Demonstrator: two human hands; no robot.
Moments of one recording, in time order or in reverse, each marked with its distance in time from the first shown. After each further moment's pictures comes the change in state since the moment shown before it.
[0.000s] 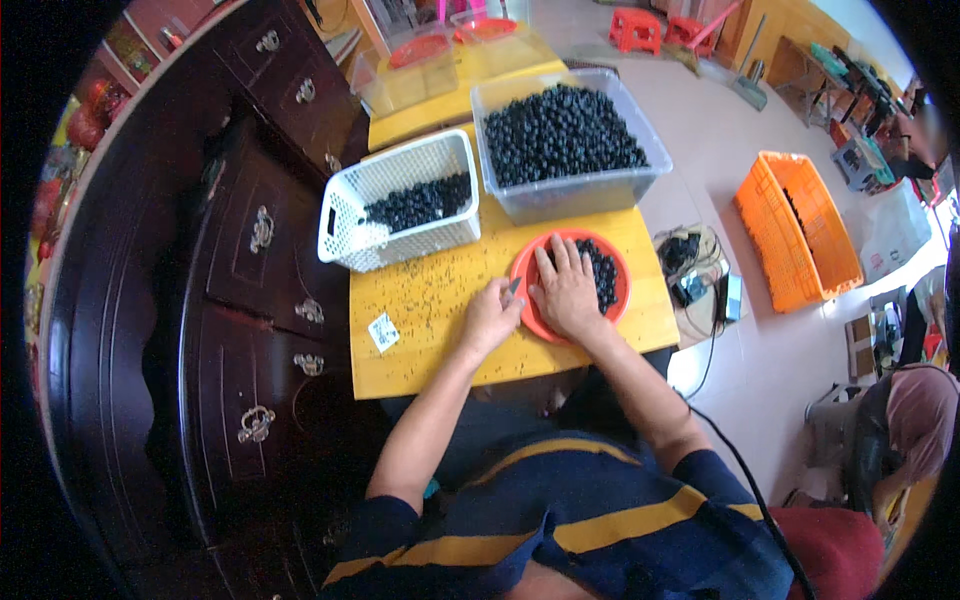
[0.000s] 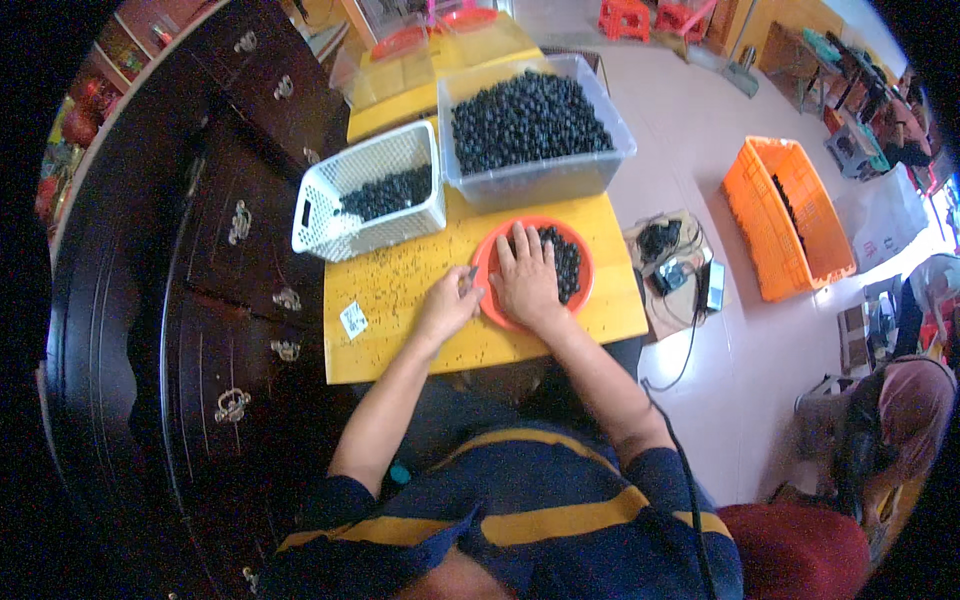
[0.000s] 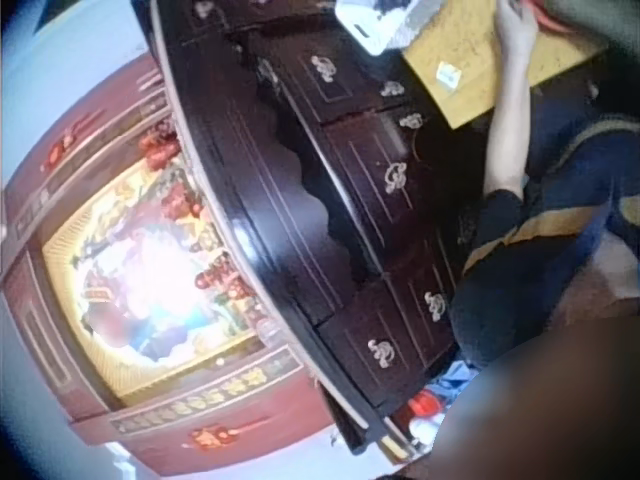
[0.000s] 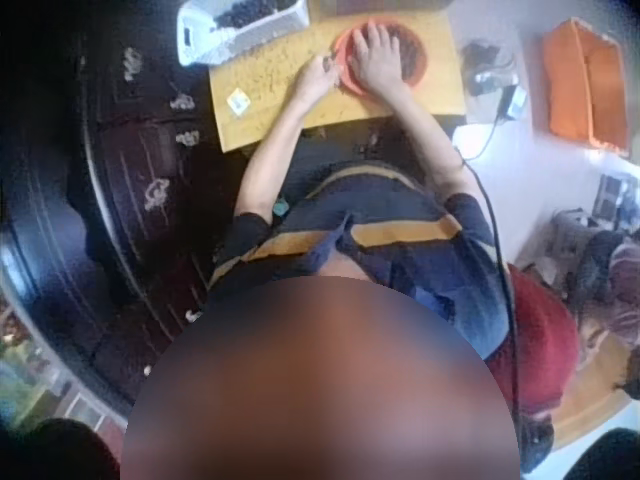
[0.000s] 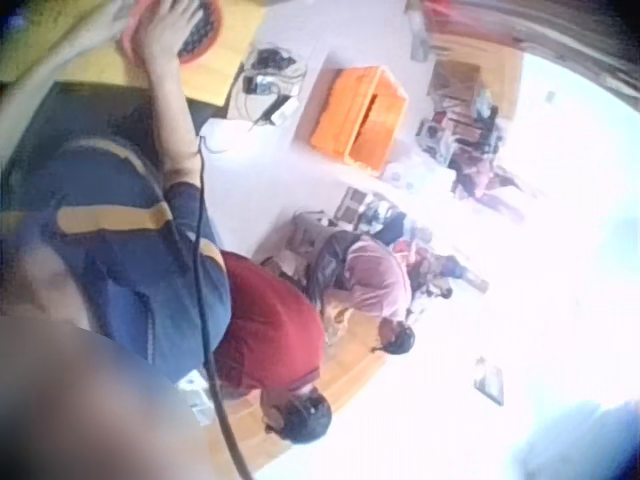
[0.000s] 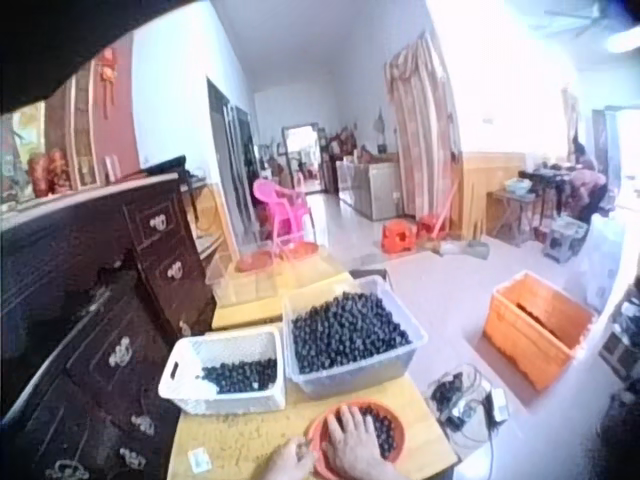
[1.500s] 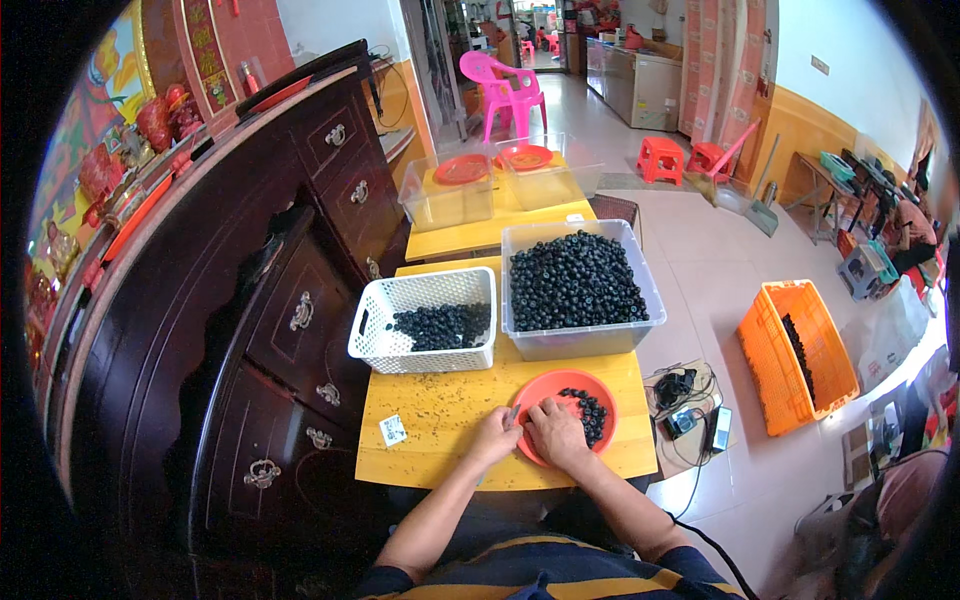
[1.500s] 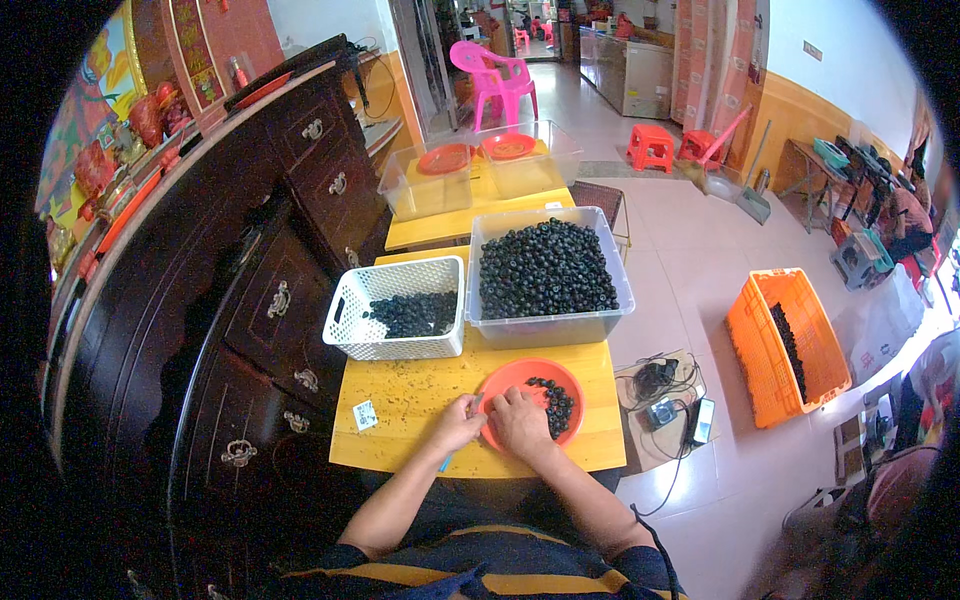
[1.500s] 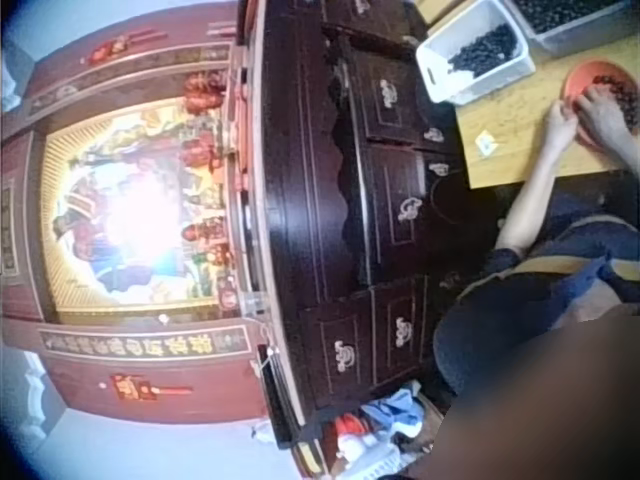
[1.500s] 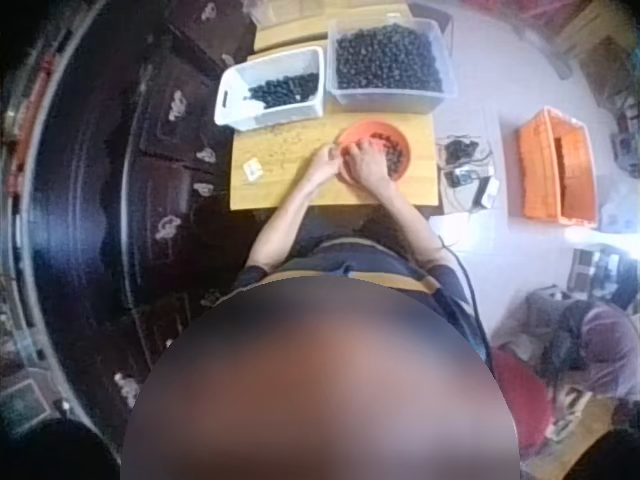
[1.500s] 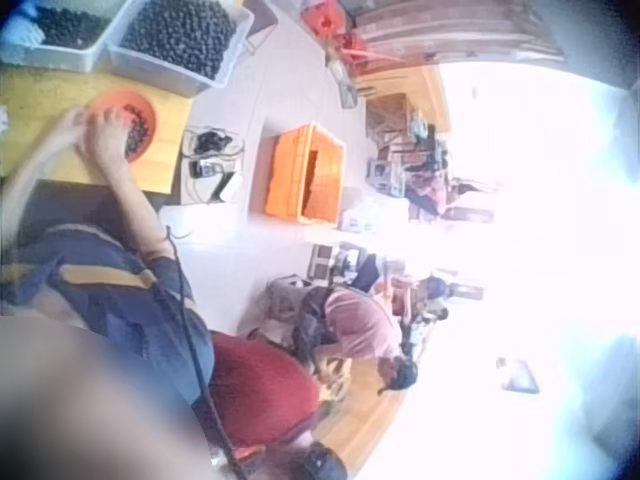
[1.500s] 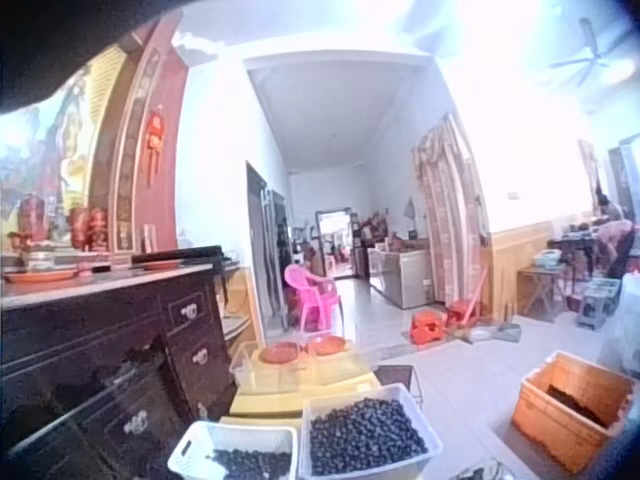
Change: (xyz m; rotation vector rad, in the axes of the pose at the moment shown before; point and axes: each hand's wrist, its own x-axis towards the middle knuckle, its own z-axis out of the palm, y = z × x) left_hand 0.004 -0.015 0.016 -0.219 -0.004 -0.087; right_hand -0.008 0.003 -0.011 0.126 -0.092 -0.201
